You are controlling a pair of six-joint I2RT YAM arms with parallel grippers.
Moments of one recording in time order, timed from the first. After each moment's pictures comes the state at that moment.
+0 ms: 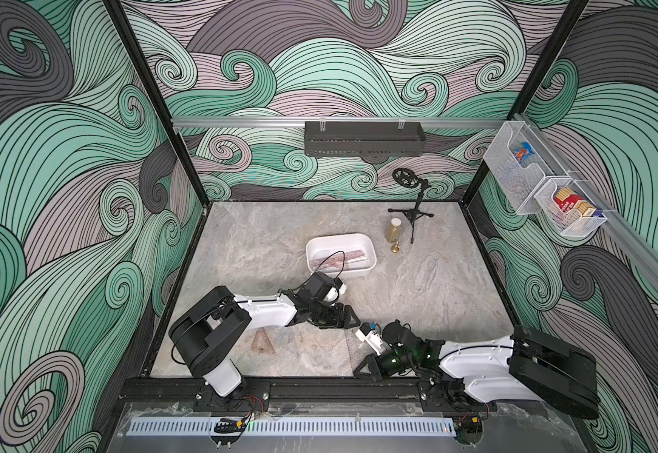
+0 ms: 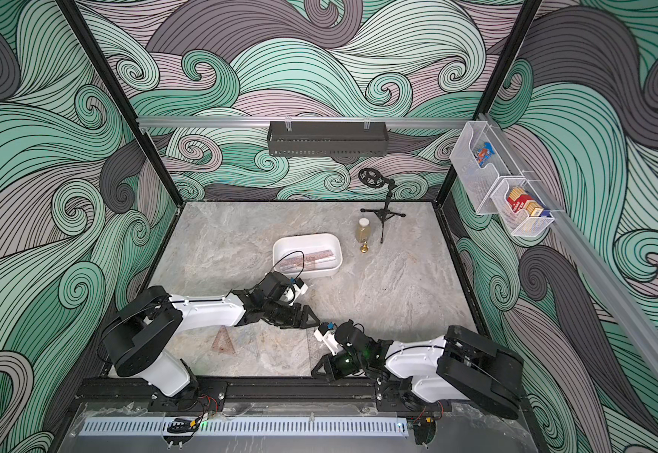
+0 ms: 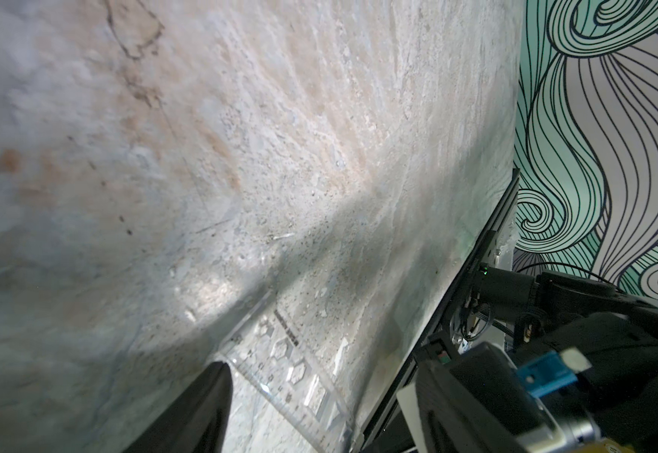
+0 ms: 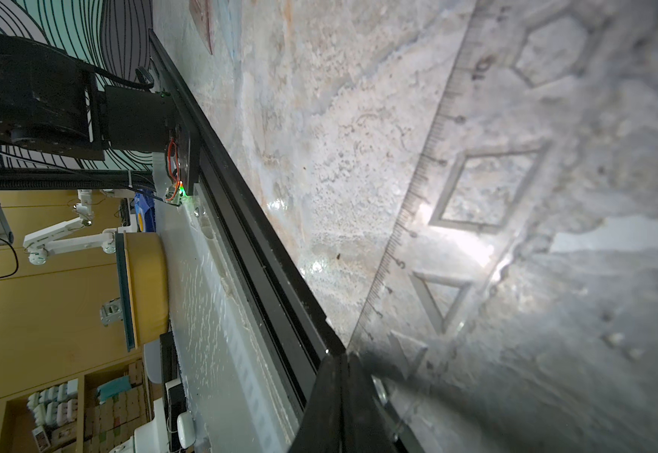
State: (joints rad) left arm -0.79 1.62 0.71 0.01 0.54 -0.71; right arm 1.04 1.28 0.14 0.34 -0.51 0.87
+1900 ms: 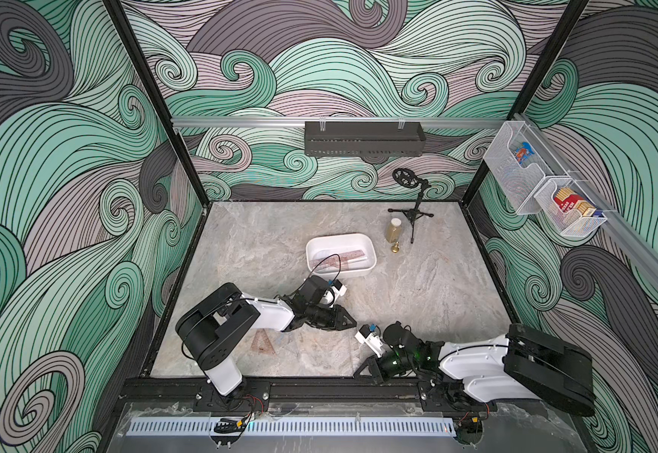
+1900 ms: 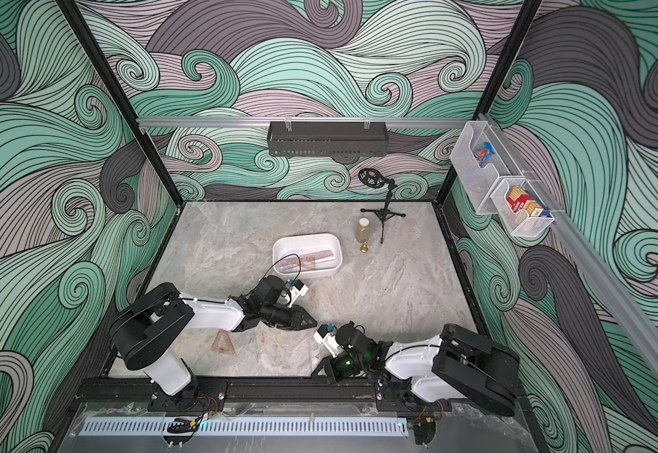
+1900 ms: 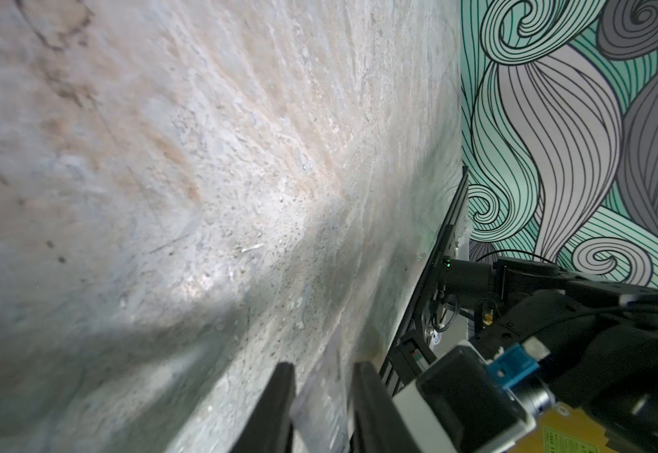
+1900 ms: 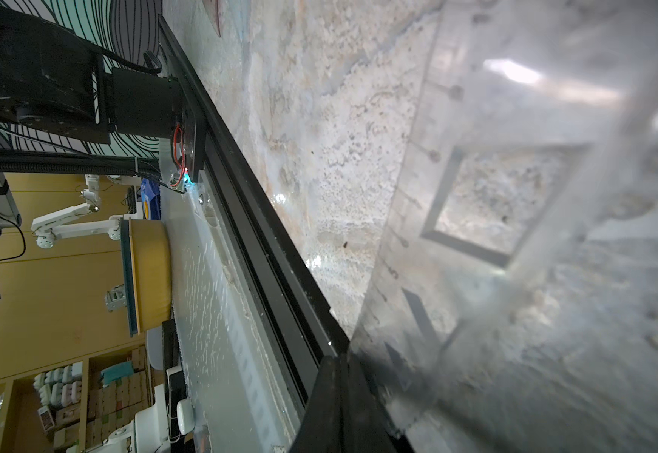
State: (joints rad) left arm -0.78 1.67 0.61 0.31 0.66 -0.75; right arm 1.05 1.30 0.12 0.40 -0.53 0.85
